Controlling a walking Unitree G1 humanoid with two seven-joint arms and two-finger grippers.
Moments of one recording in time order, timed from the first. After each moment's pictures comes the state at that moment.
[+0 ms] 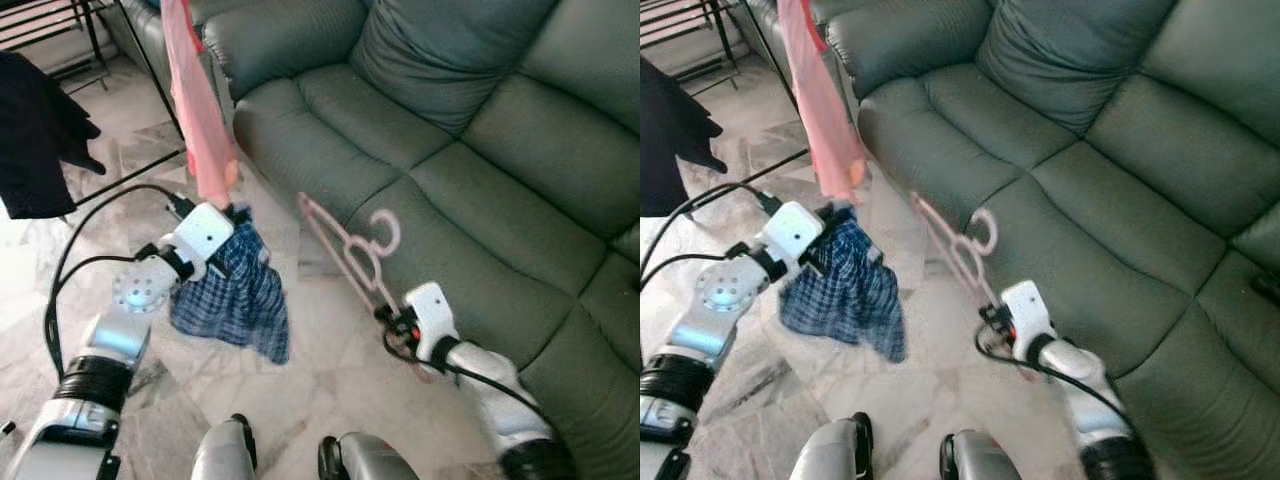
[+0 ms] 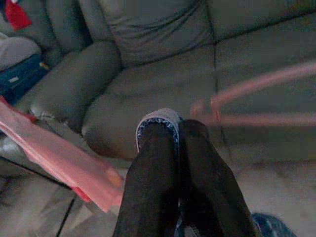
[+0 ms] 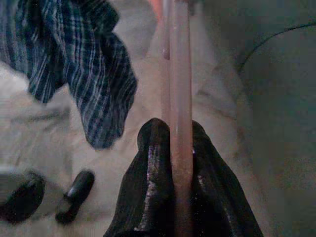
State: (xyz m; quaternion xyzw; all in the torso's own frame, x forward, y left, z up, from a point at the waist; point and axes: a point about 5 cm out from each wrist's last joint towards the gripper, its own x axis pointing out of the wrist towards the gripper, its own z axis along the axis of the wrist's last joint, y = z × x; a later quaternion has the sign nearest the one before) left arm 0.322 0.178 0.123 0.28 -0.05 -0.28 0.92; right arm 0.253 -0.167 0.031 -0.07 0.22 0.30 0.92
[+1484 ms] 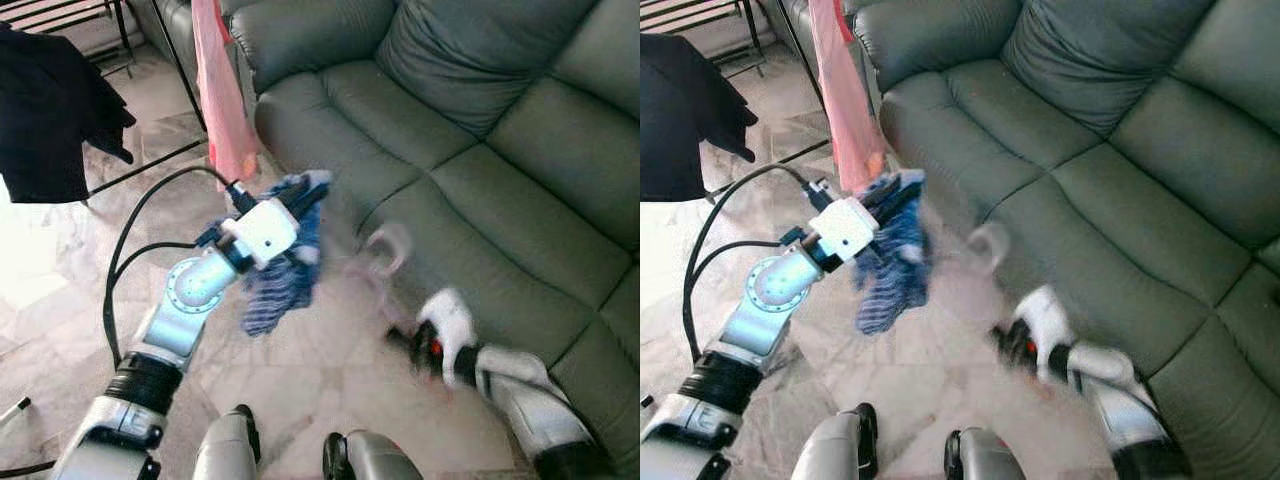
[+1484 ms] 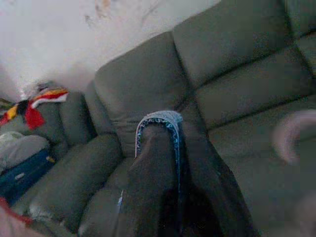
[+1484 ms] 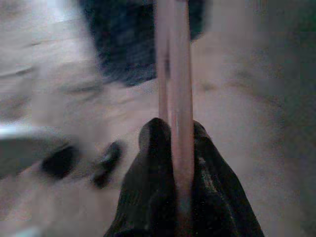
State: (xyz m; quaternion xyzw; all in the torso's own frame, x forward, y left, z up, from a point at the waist) left arm 0.304 0.098 0.166 0.25 -0.24 -0.35 0.87; right arm 0.262 -0.195 0.036 -0.05 0.26 0.28 0.92
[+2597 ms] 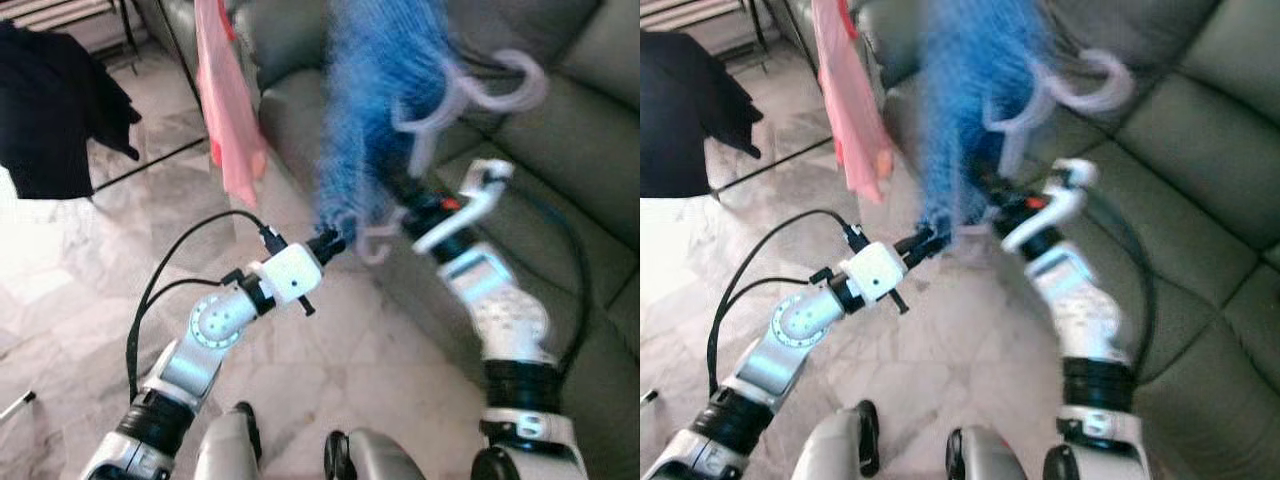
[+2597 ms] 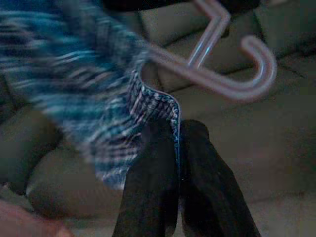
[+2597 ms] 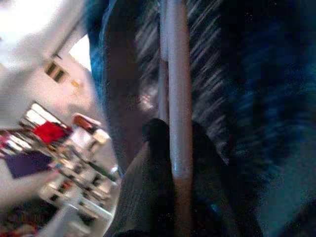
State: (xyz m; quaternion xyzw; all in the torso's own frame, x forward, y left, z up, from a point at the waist) left arm 0.281 0.077 0.125 0.23 -0.14 -0.40 0.88; right arm 0.323 -0.129 0.173 0.38 -0.03 0.30 0.87
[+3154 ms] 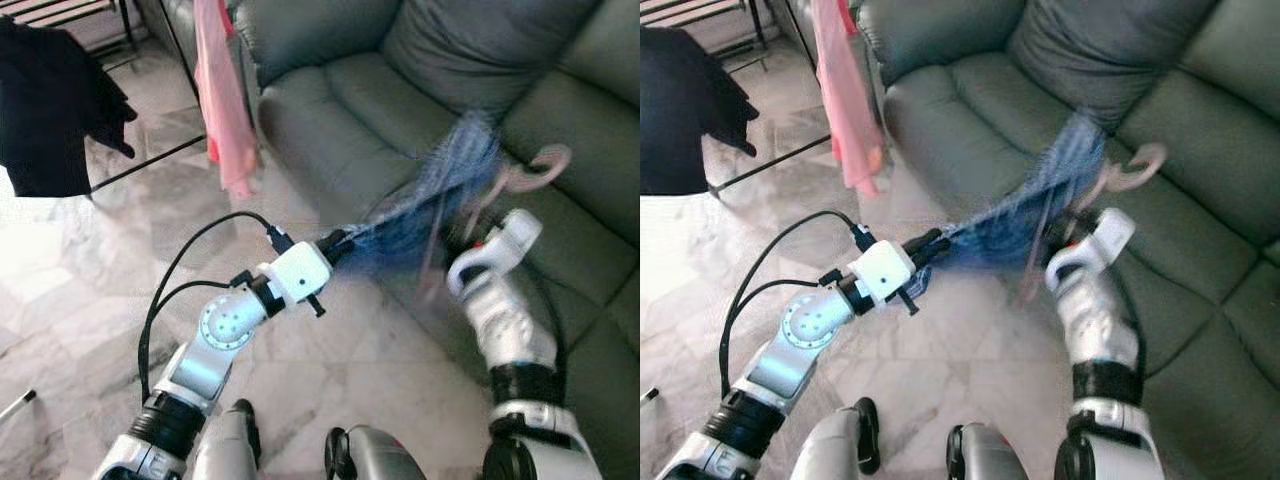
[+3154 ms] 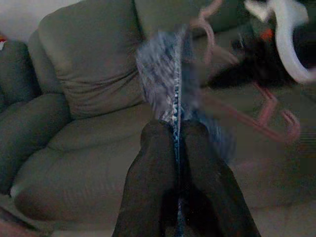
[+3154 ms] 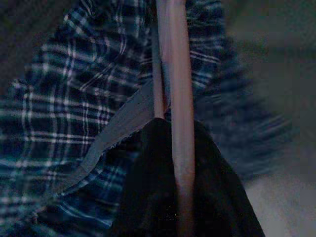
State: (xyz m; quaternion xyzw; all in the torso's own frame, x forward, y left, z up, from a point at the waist) left arm 0.280 0.069 0.125 0.21 -0.14 -0.40 0.88; right arm 0.337 -0.202 0.111 0.30 0.06 -0.05 0.95
